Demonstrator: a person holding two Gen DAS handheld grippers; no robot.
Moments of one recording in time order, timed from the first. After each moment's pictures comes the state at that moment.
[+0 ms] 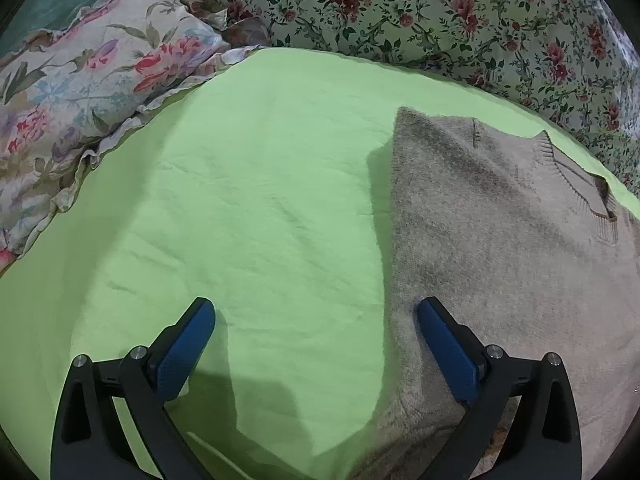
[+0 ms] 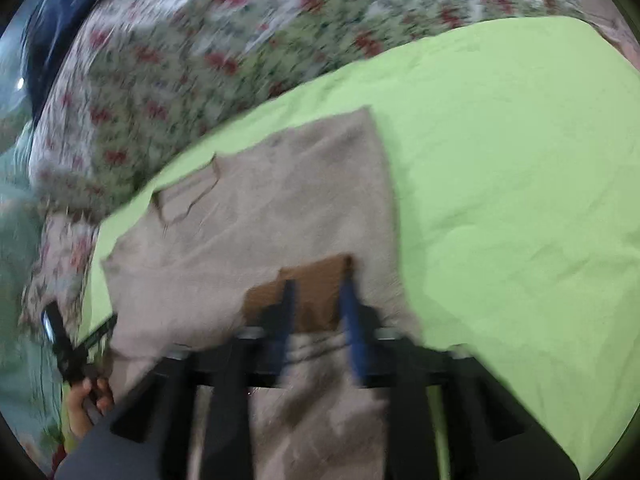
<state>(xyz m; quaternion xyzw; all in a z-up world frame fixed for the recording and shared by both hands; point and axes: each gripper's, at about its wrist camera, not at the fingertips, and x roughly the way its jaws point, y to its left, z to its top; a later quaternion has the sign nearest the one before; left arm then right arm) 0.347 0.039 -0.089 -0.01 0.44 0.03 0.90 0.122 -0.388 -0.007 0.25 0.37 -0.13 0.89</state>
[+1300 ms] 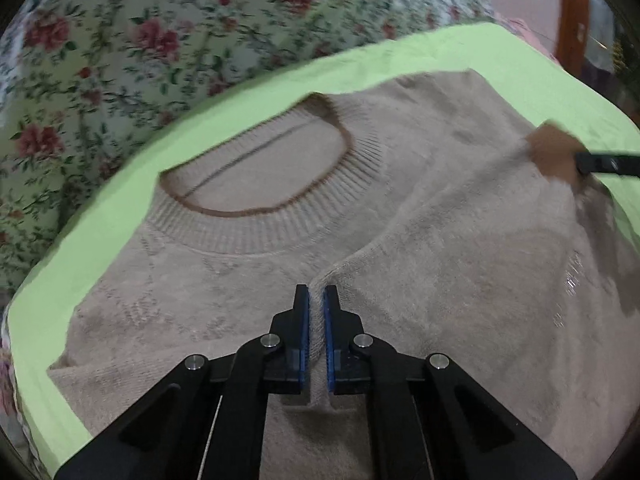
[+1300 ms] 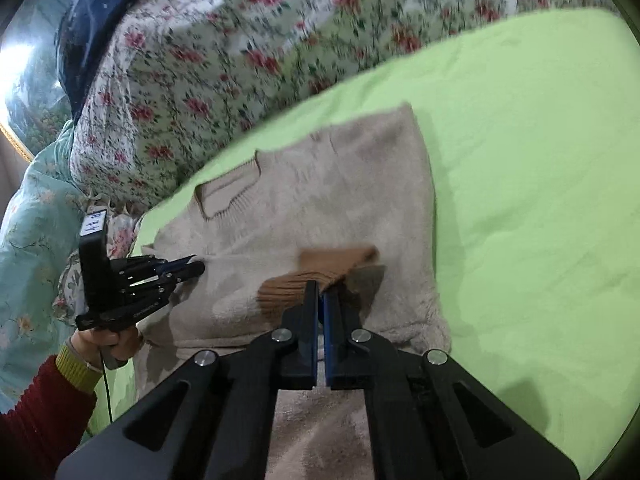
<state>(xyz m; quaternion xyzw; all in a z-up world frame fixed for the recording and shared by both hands) 0.361 -0.157 -0.062 0.26 0.41 -0.32 0.81 0.117 -0.398 -0.010 0.27 0.35 -0.07 0.90</state>
